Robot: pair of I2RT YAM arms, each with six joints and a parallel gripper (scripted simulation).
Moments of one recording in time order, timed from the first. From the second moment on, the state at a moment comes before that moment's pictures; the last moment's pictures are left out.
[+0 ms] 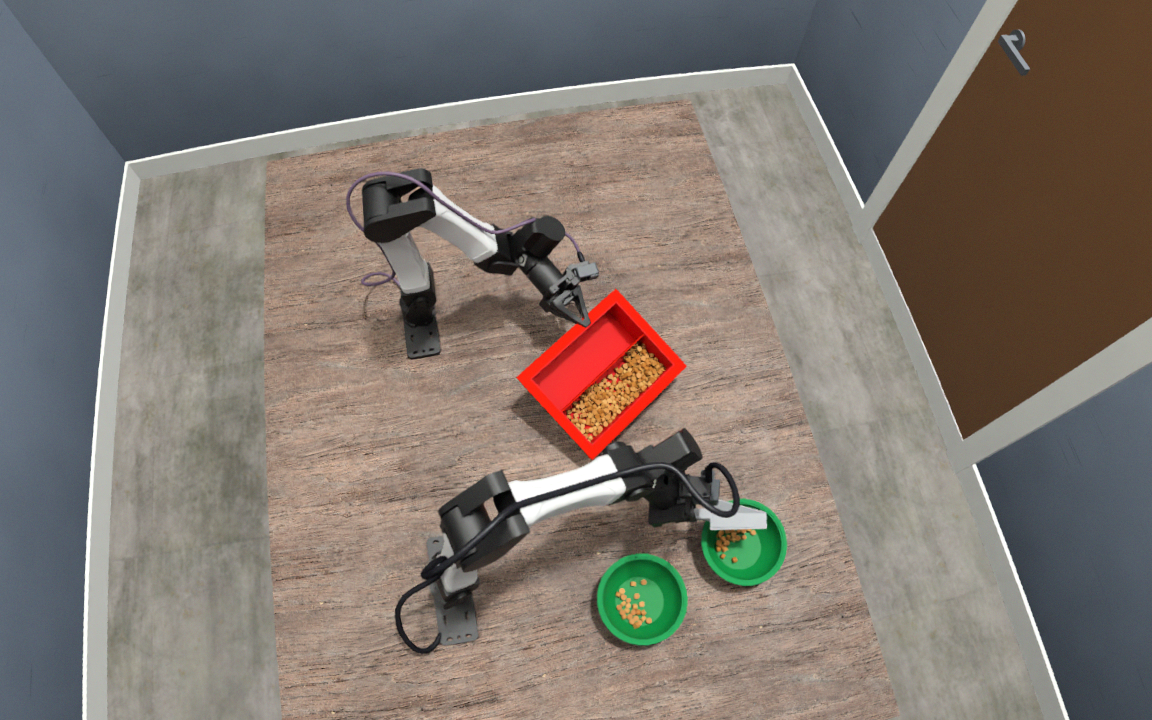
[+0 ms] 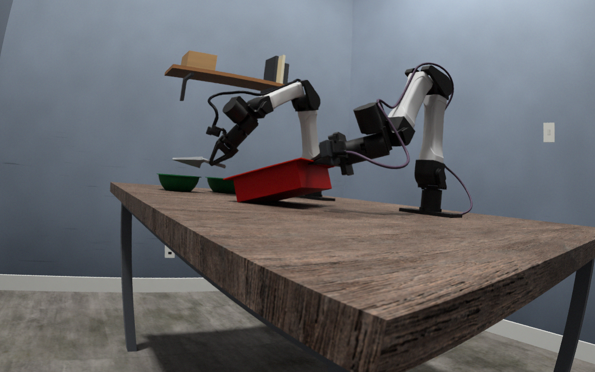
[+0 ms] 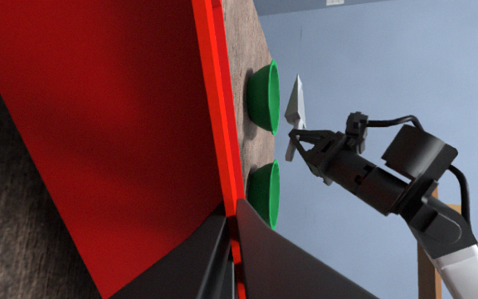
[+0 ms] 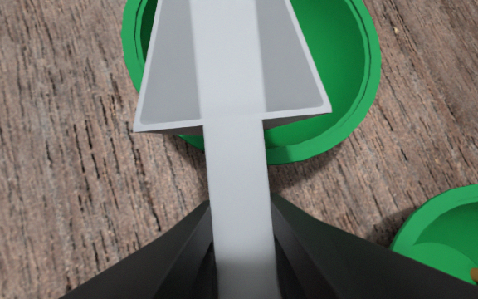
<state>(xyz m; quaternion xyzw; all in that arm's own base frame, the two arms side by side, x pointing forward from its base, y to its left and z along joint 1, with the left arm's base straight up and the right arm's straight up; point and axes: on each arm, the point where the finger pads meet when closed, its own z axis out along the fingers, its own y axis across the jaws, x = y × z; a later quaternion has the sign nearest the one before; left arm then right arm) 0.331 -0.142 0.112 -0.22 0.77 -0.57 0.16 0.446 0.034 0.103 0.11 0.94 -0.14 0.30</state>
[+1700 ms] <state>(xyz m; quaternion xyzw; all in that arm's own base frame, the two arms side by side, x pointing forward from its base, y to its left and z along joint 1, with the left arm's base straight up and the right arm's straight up) 0.326 -0.136 0.100 -0.22 0.75 -0.60 0.17 0.447 0.034 0.103 0.11 0.94 -0.14 0.31</state>
